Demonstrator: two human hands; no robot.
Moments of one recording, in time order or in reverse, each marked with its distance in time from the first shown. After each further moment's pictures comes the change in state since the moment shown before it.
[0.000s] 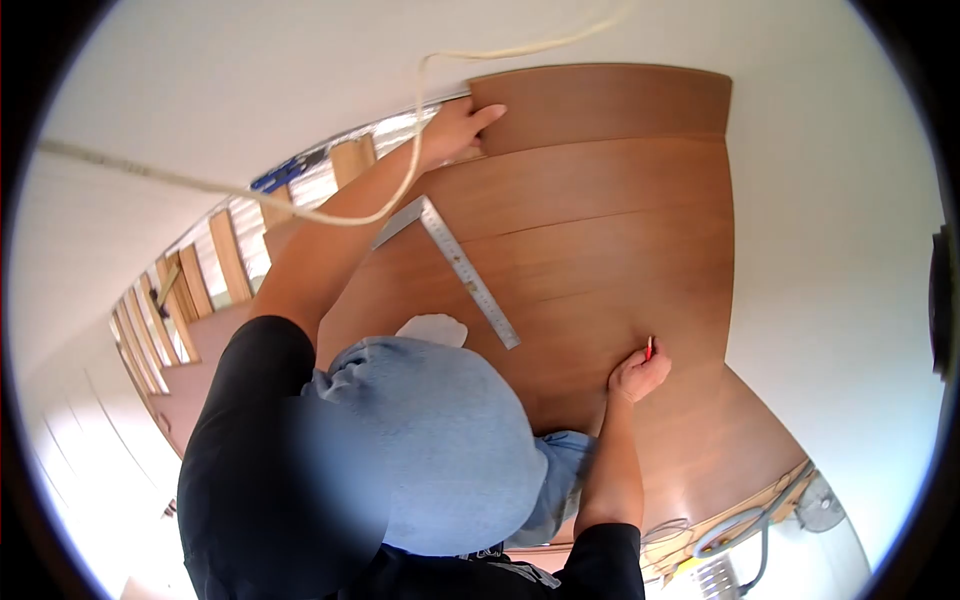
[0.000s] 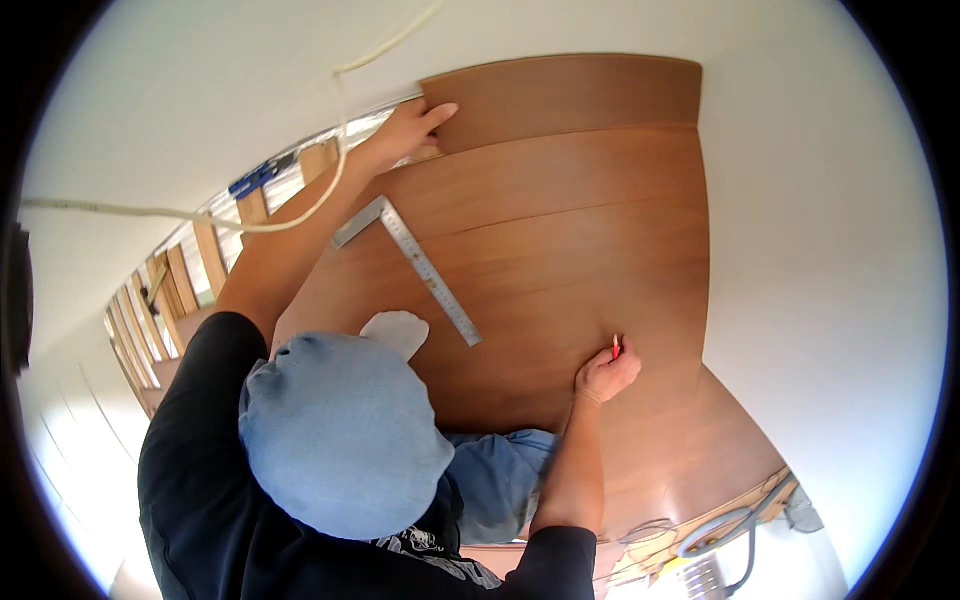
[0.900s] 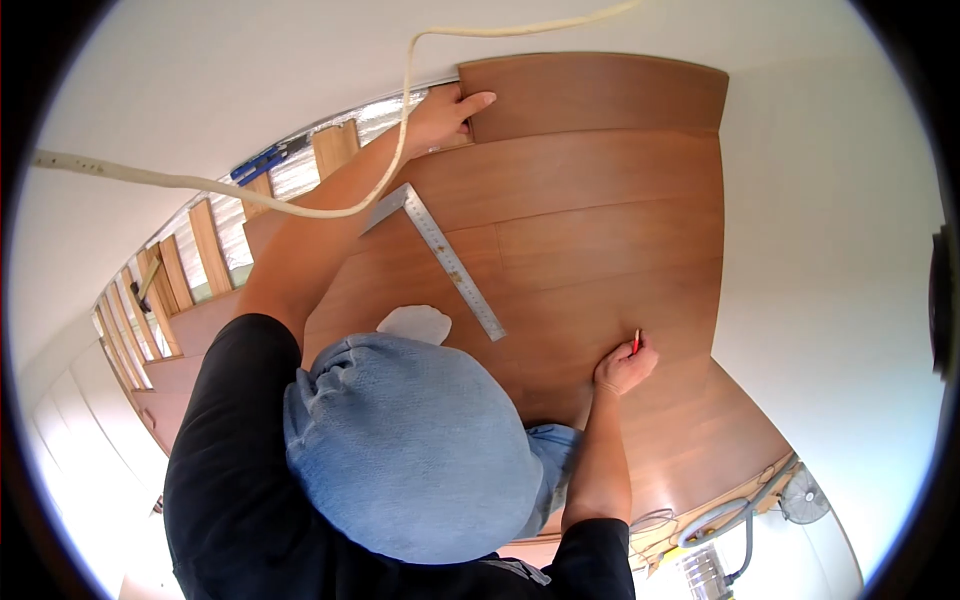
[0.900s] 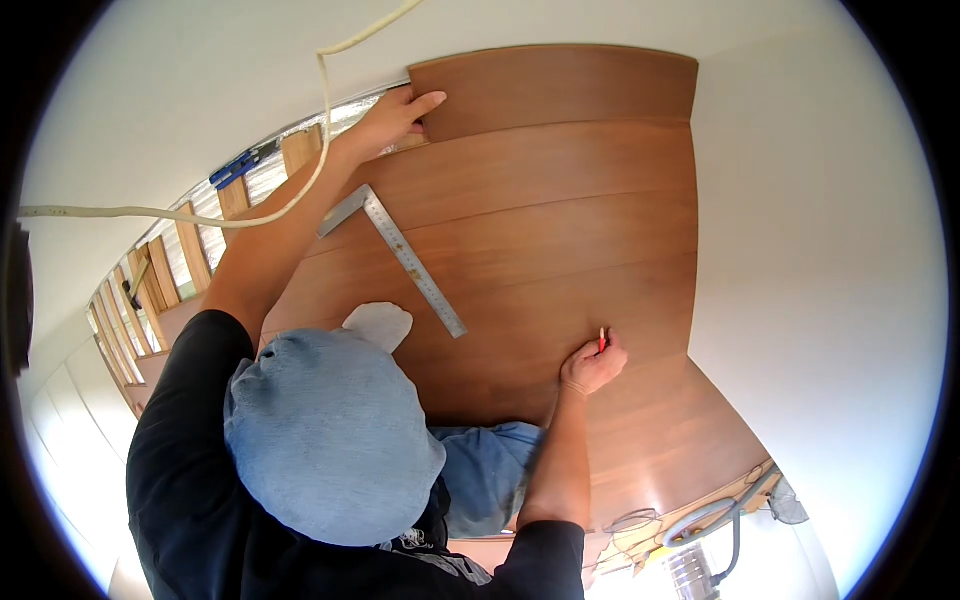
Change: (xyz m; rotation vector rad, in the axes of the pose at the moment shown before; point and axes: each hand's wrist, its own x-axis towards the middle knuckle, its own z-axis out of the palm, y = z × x) left_hand 0.007 -0.010 0.004 -0.065 0.003 0.058; right_hand 0.002 0.001 -0.003 -0.034 0.014 0.006
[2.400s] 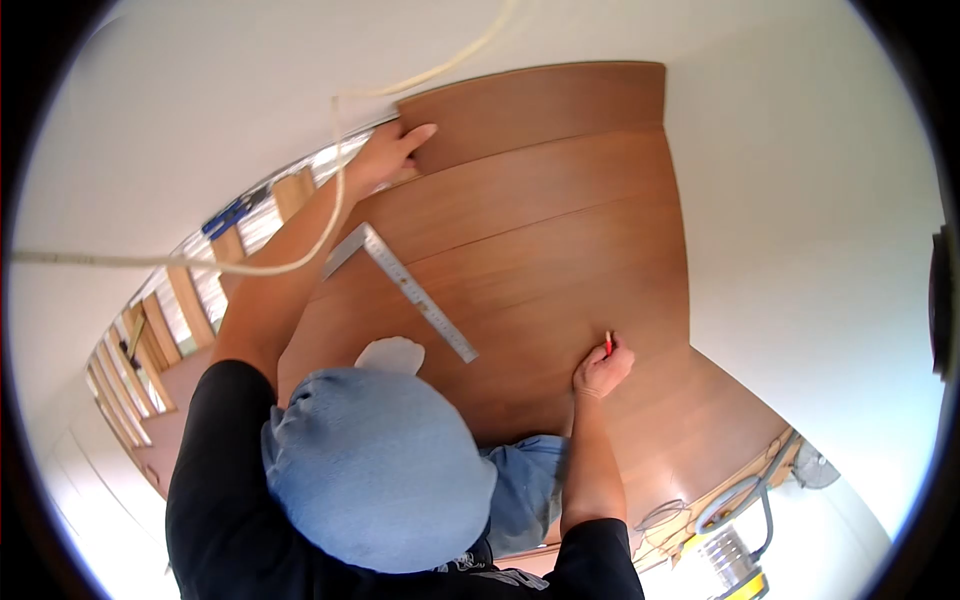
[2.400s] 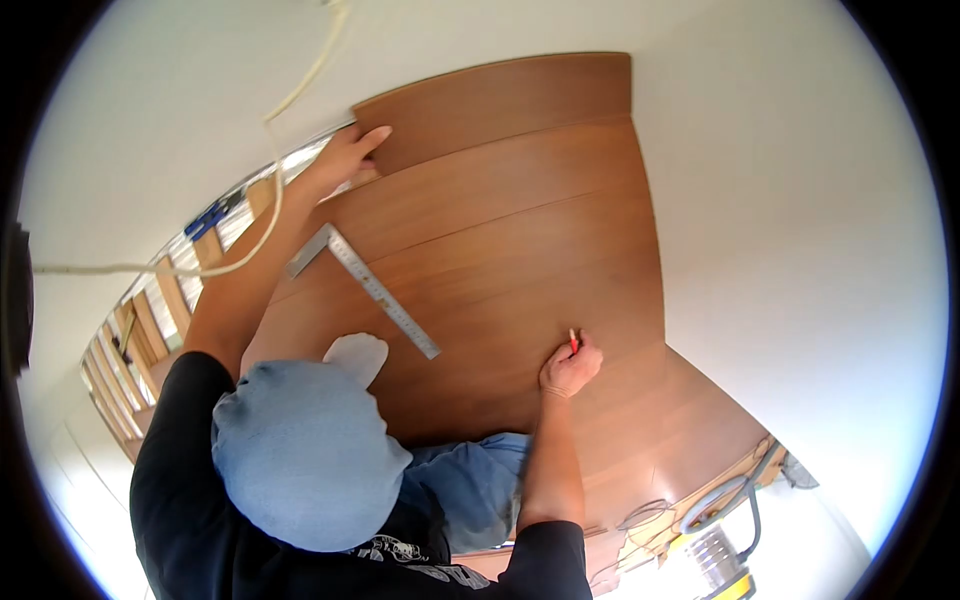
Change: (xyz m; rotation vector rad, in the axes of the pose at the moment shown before) left_hand 0.005 -0.005 -0.002 0.026 -0.019 -0.008; right_hand 0.000 0.001 -0.001 0.018 0.005 -0.006
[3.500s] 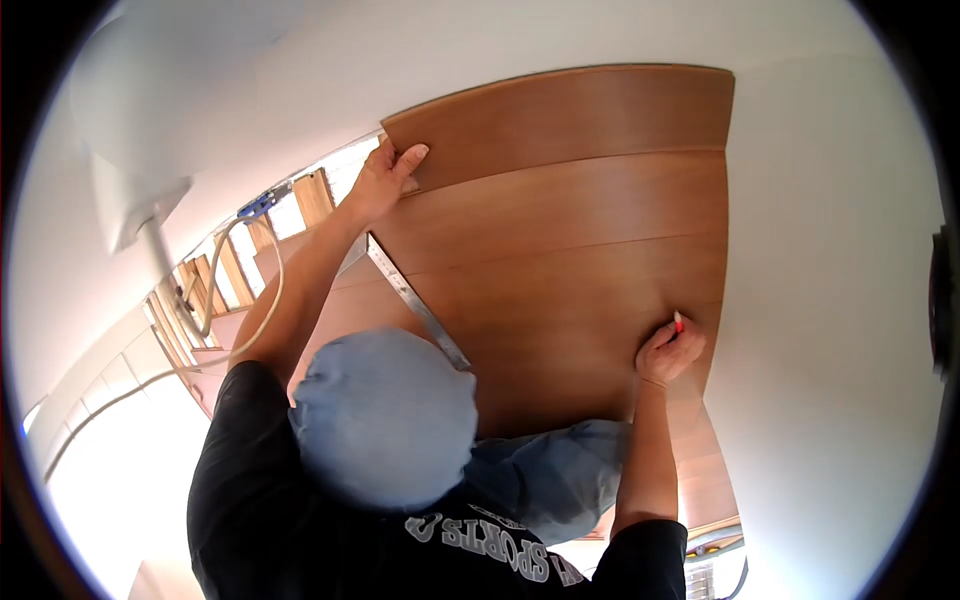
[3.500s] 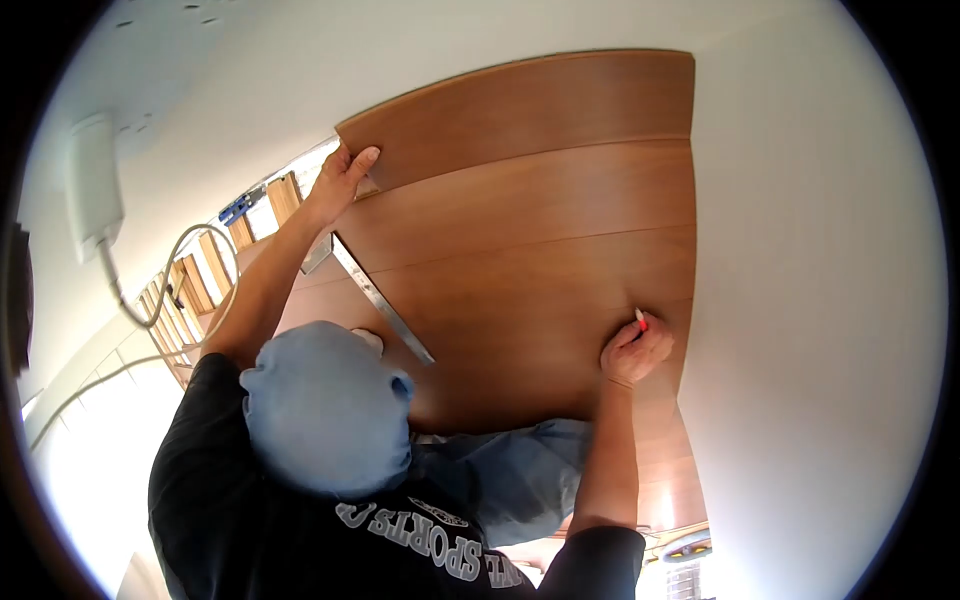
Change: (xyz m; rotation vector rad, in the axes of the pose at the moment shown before) left_hand -0.010 0.019 0.023 0.231 0.214 -0.183; right_hand 0.180 0.028 0.035 0.090 -0.033 -0.297
